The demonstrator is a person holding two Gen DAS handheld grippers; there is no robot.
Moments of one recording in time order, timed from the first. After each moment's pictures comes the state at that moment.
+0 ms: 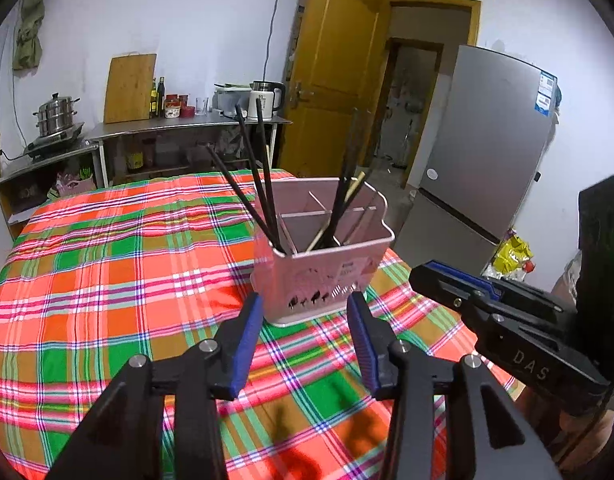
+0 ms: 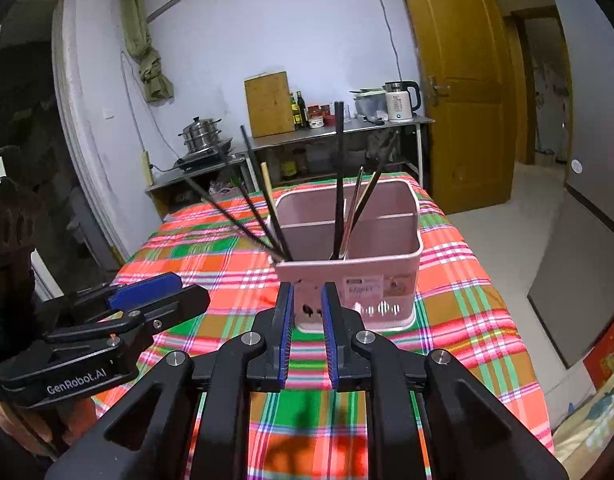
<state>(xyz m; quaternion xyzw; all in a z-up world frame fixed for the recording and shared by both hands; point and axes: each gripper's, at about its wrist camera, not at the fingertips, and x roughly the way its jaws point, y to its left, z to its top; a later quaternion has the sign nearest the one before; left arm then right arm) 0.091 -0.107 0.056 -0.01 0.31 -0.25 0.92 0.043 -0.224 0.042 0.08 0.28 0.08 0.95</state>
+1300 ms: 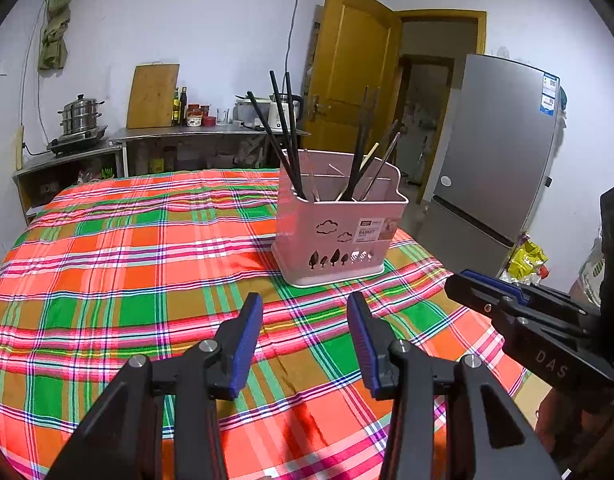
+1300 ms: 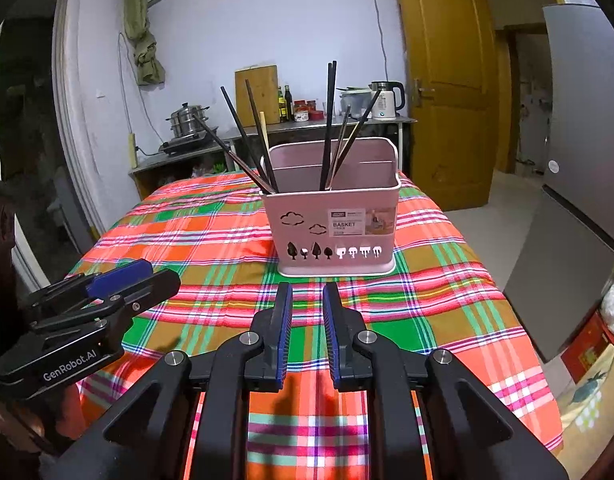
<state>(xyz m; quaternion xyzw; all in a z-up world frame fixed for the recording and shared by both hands) 0.047 -0.087 0.011 -0.03 0.27 -0.22 0.94 -0.008 -0.215 0.001 0.04 0.28 0.04 0.96</state>
